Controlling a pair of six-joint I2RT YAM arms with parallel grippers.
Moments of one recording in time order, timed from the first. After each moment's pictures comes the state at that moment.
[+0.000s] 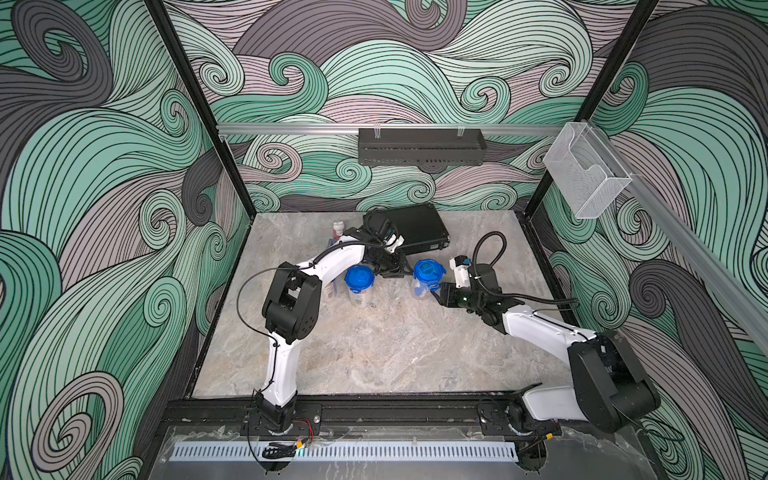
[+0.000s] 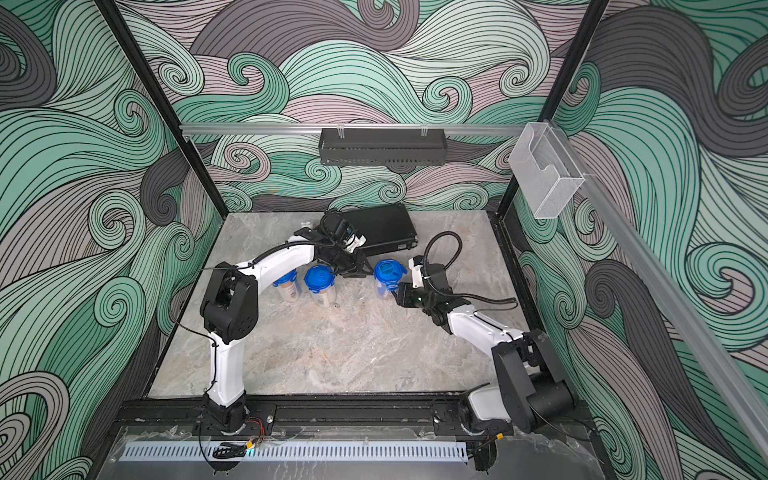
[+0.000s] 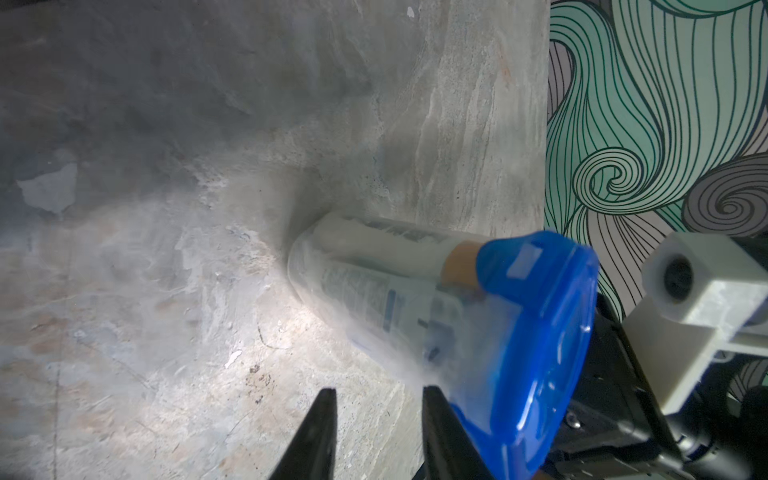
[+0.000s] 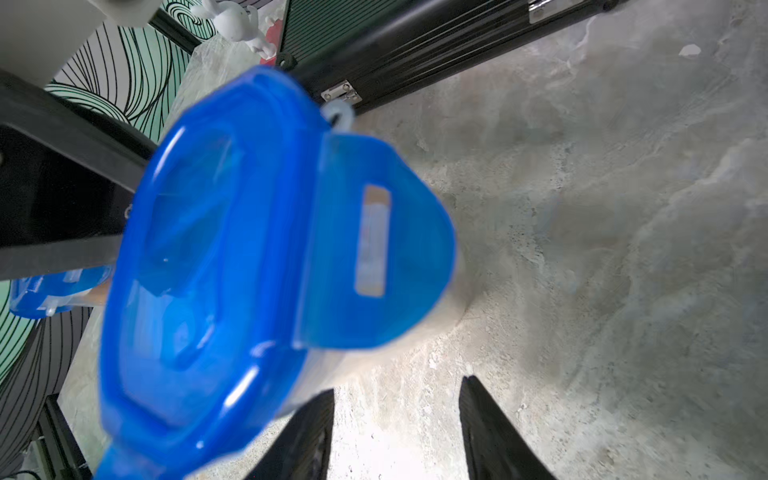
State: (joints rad) left arm -0.53 2.06 1.69 -0.72 0.62 -0.46; right arm 0.37 1.39 0.63 0.07 -0.30 0.40
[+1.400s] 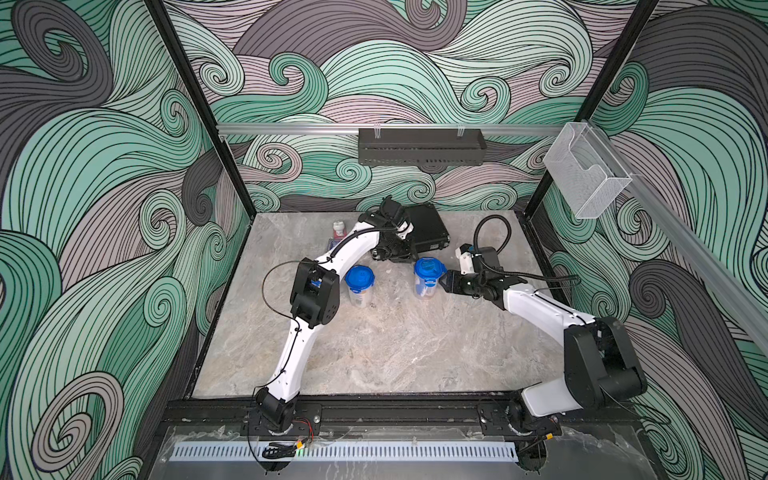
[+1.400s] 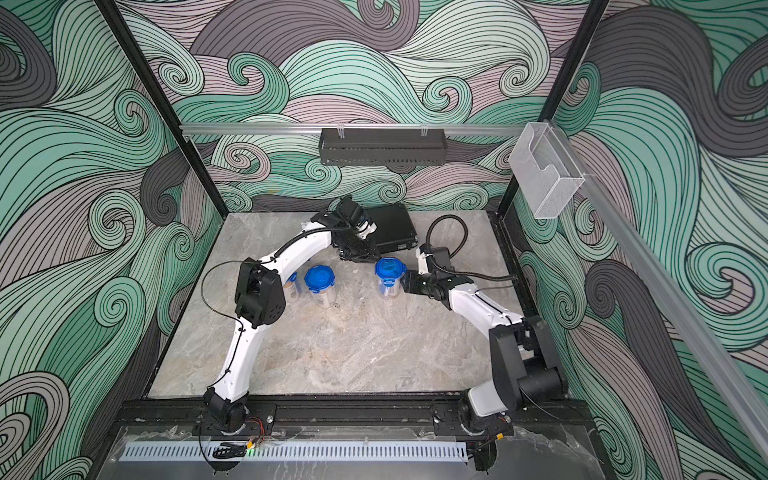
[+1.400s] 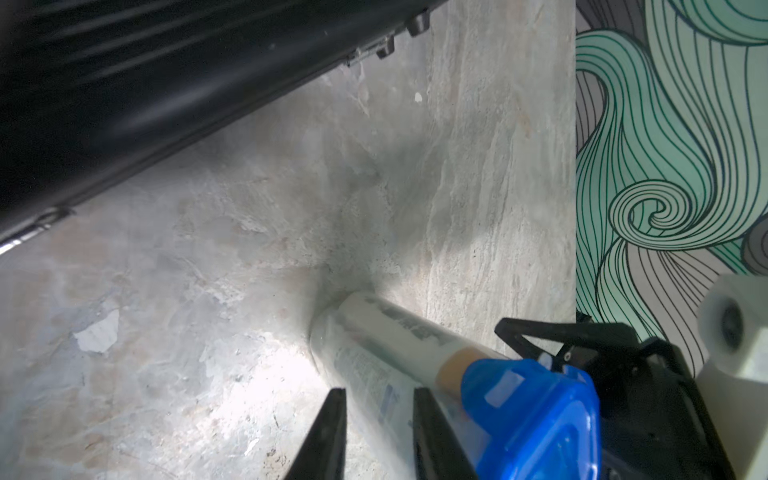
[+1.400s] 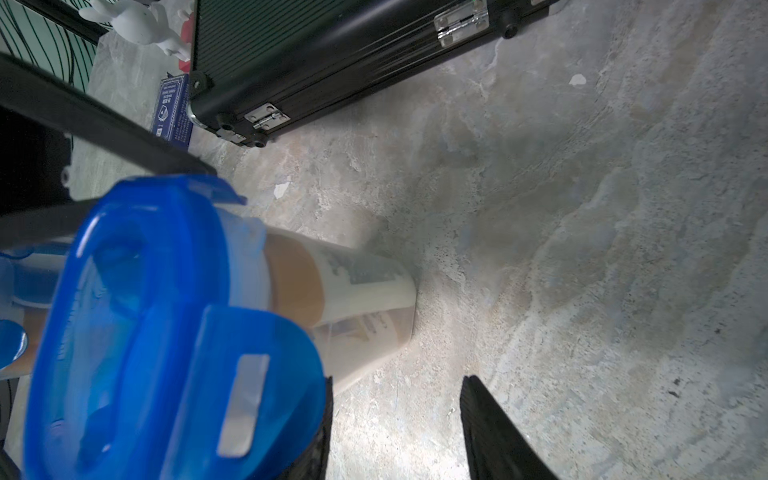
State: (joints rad) left arm -0.56 2.34 2.18 -0.96 0.51 -0.41; right arm 0.28 1.50 0.87 -0.22 -0.26 0.34
